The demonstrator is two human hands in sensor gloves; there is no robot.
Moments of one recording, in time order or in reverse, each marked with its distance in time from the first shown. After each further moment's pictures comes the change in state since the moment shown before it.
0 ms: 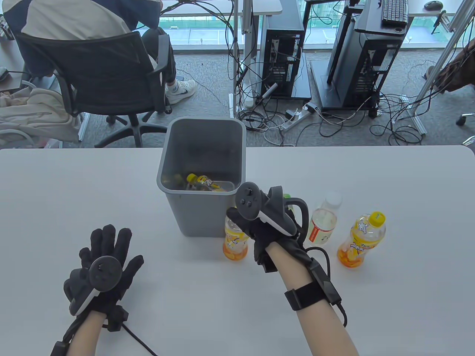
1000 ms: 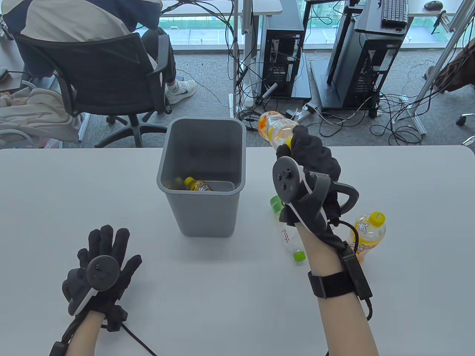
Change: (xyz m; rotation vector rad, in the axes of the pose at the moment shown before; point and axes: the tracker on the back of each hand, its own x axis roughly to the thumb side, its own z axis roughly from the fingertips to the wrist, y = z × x) left_hand -0.005 -0.001 0.000 -0.008 0.020 0.017; right_hand -0.031 -0.121 0.034 -0.794 0.225 0.021
